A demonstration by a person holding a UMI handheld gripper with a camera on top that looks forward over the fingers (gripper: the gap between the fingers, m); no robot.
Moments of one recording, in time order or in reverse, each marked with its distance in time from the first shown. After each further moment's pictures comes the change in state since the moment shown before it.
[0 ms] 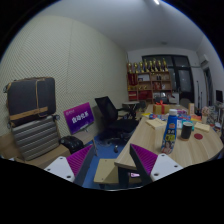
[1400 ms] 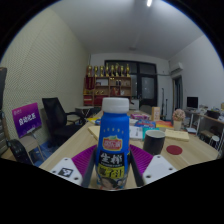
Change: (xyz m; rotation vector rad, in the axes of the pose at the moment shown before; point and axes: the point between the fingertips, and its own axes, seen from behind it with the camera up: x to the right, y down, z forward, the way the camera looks) arm 0.312 0.008 0.180 0.077 0.472 -0.039
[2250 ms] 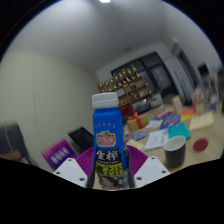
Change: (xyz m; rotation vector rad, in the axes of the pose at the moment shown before) arm -0.013 -0.091 0.009 0.096 -0.331 0.411
